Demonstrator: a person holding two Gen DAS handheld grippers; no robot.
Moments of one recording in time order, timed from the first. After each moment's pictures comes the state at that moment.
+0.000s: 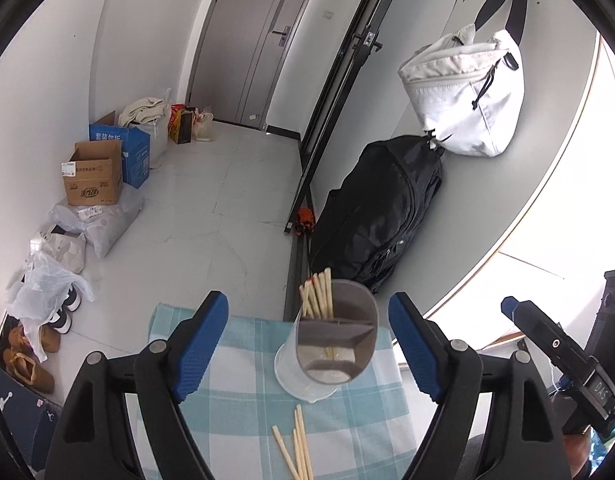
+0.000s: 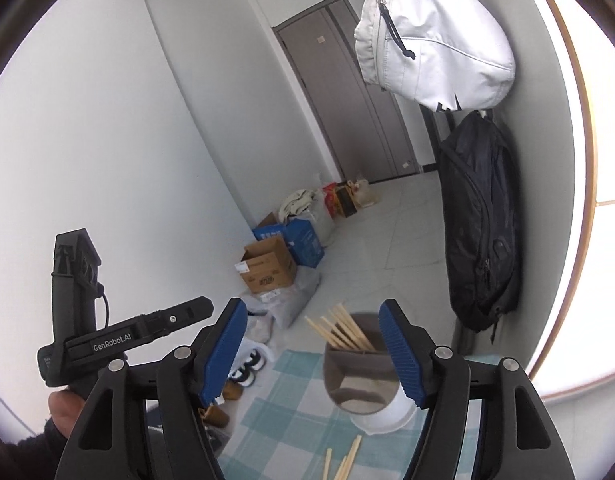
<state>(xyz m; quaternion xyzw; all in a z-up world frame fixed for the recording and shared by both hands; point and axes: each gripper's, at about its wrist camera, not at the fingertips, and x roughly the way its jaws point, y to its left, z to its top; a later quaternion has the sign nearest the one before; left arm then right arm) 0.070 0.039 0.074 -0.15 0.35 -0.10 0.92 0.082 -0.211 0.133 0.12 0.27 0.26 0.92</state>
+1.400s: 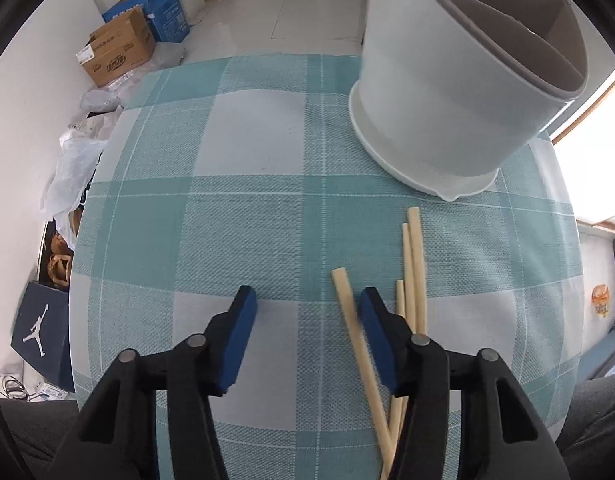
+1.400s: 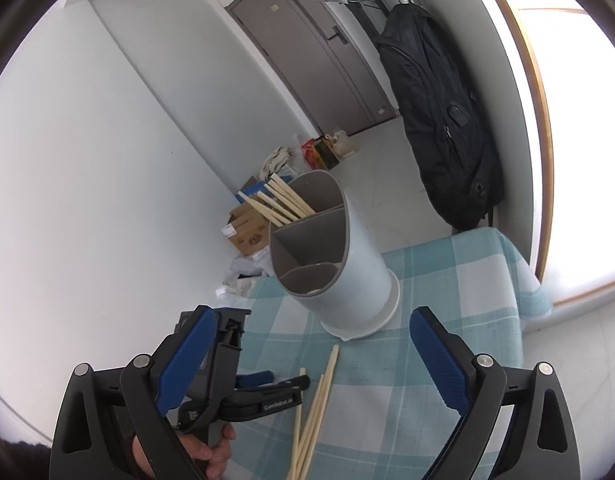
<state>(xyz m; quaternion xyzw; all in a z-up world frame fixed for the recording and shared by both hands) 0.074 -0.021 -0.134 -0.03 0.61 0.01 0.79 0.053 -0.252 0.002 0.19 0.34 0.25 0.88</state>
